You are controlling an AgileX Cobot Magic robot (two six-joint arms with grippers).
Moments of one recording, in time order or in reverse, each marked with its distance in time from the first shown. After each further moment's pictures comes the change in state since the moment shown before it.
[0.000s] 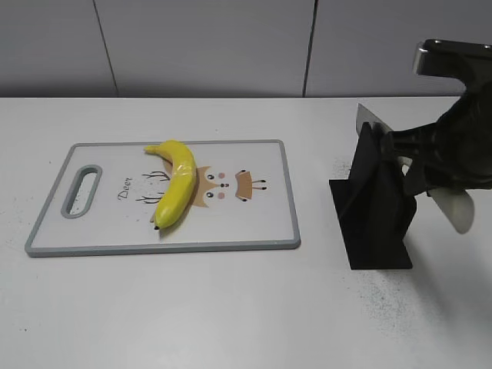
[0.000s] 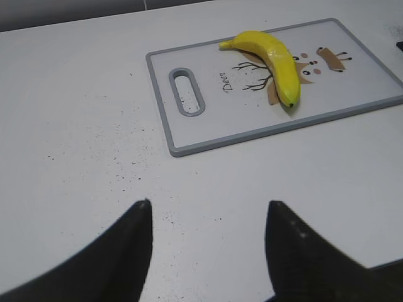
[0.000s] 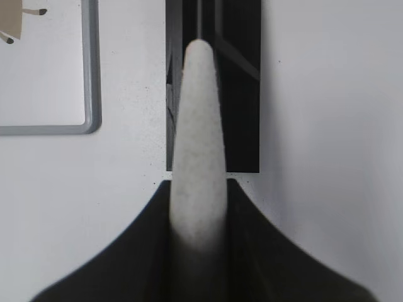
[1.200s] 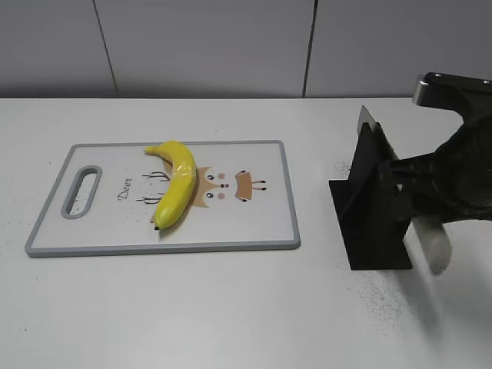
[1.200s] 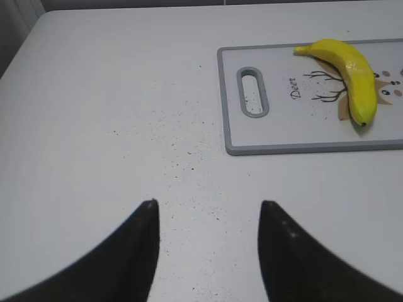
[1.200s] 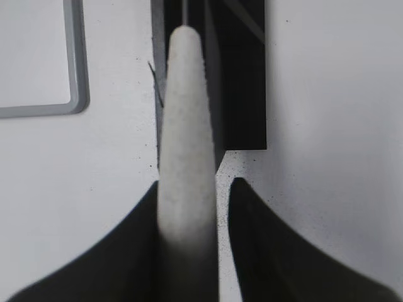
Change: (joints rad) left arm 0.242 0.000 0.000 -0.003 0.000 0.000; right arm 0.000 0.000 0.104 0.026 -0.080 0.033
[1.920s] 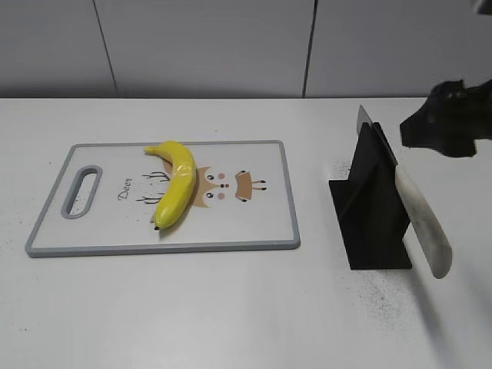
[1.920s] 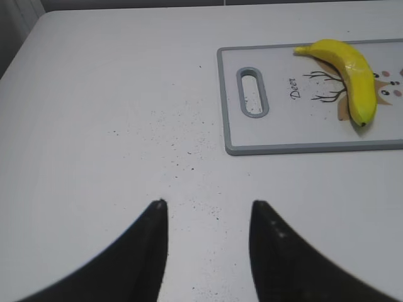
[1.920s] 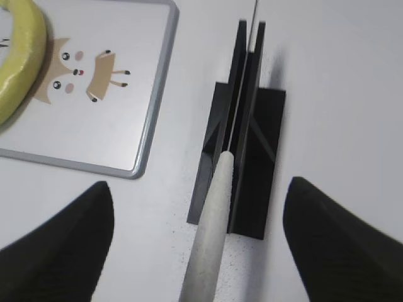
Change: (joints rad) left arm 0.000 0.000 0.000 0.000 0.000 0.000; right arm 0.000 -0.263 0.002 0.009 -0.111 -0.254
